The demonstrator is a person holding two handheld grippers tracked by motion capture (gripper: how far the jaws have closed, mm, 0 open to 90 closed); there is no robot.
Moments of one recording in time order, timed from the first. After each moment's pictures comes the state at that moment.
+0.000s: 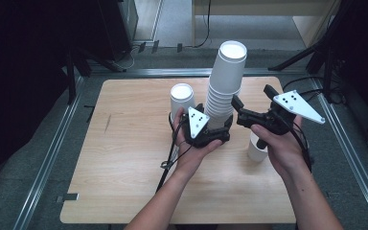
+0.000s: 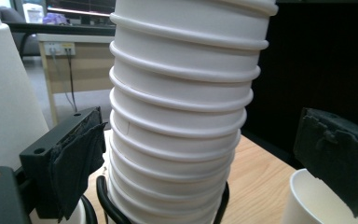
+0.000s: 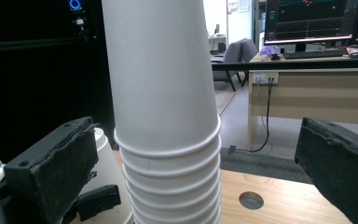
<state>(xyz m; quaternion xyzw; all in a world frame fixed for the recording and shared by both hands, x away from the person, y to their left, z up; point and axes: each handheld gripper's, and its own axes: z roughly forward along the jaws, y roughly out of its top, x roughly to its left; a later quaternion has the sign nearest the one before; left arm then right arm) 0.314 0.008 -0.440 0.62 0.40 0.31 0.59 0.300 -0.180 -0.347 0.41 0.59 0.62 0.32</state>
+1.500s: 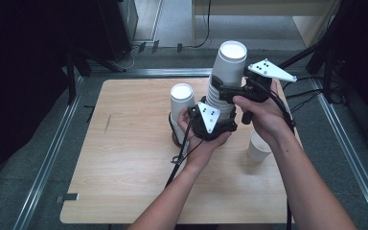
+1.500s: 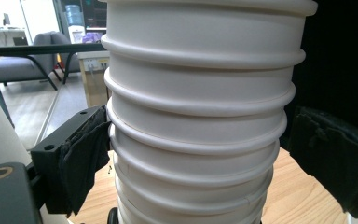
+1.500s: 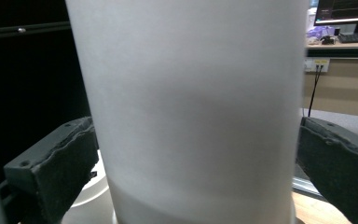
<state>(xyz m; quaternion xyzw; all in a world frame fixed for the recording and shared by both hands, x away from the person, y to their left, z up) 0.331 -0.018 -0.439 0.60 0.41 0.39 0.56 0.367 -0.144 -0.329 0.37 0.64 0.62 0.26</state>
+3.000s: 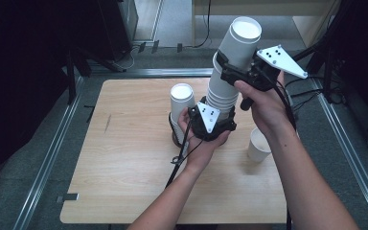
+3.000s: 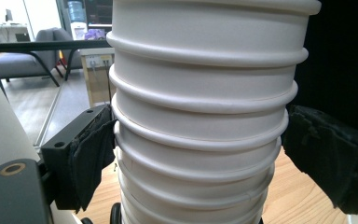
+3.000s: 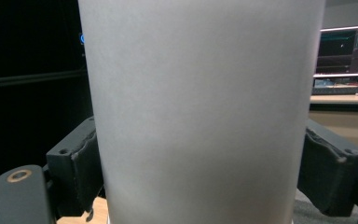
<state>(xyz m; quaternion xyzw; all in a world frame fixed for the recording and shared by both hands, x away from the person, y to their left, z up) 0.329 -0.016 -0.438 0.61 0.42 0.38 0.56 0.357 -0.139 -0.287 0.37 0.56 0.66 0.34</state>
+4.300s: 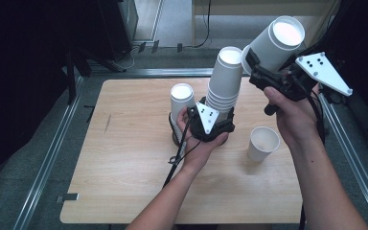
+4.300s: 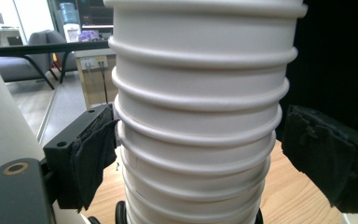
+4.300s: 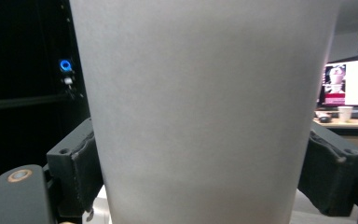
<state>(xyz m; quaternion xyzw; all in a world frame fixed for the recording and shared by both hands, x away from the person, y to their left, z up) 0.324 -0.010 -0.433 0.62 0.40 0.38 0.56 0.319 -0.188 -0.276 0.37 0.52 0.66 0.40</state>
